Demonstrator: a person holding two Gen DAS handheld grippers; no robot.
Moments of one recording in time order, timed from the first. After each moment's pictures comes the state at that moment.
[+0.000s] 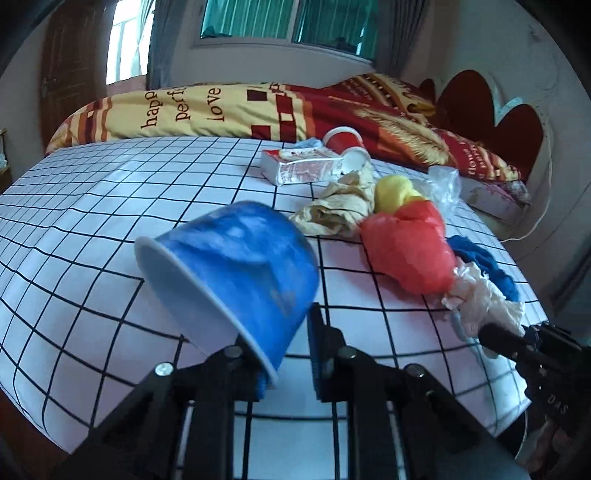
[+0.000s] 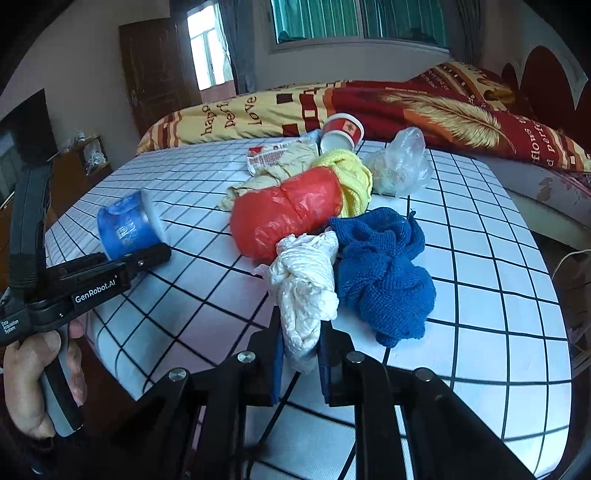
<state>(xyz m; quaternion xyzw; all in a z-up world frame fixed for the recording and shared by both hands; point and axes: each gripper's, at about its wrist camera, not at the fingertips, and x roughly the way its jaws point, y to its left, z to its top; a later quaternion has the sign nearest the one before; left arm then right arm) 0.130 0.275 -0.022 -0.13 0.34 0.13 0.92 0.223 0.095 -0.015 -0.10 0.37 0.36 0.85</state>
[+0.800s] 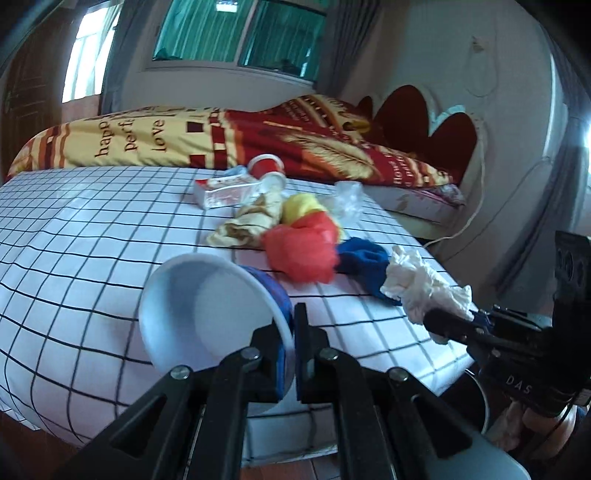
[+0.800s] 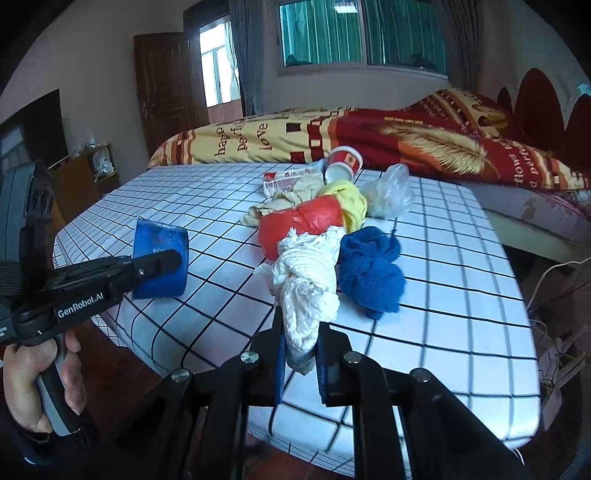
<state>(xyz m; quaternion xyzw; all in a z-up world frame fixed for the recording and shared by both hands) 0.099 0.231 0.012 -0.13 0.29 0.01 0.95 0.172 0.061 0.017 -0.10 0.32 0.36 0.87</state>
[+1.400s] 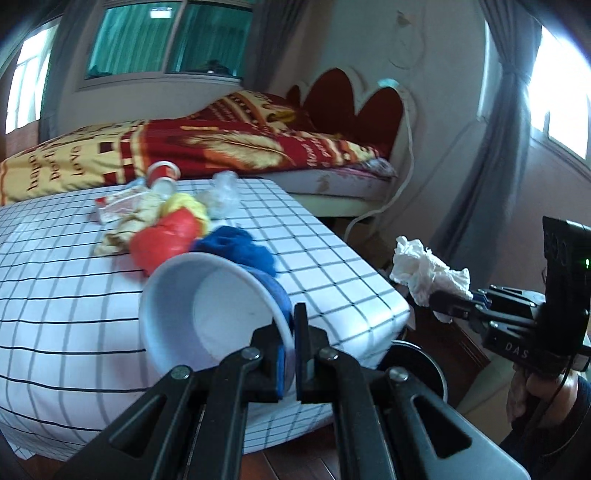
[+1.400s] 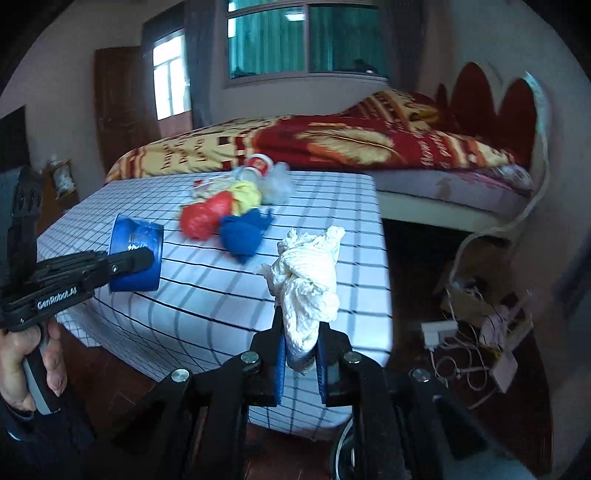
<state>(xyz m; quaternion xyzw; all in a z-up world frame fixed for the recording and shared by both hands) 0.102 0.115 0.025 -0.08 0.29 -0.09 0.95 0.145 -0.092 0.039 -0.08 0.32 0.26 0.91</state>
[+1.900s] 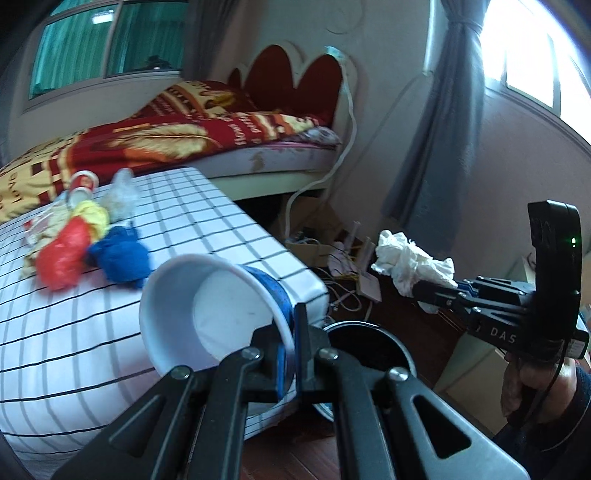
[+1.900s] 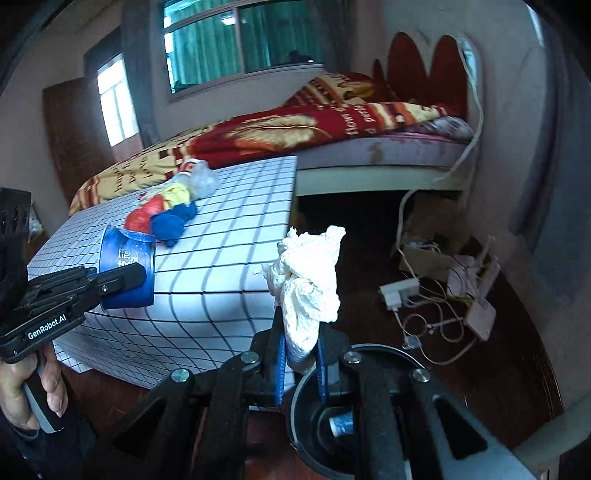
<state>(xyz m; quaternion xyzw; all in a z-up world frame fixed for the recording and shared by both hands) 0.112 0.014 0.020 -0.03 0.31 -0.18 0.93 0.137 -0.193 0.024 -0.01 0.34 0.18 0.92</state>
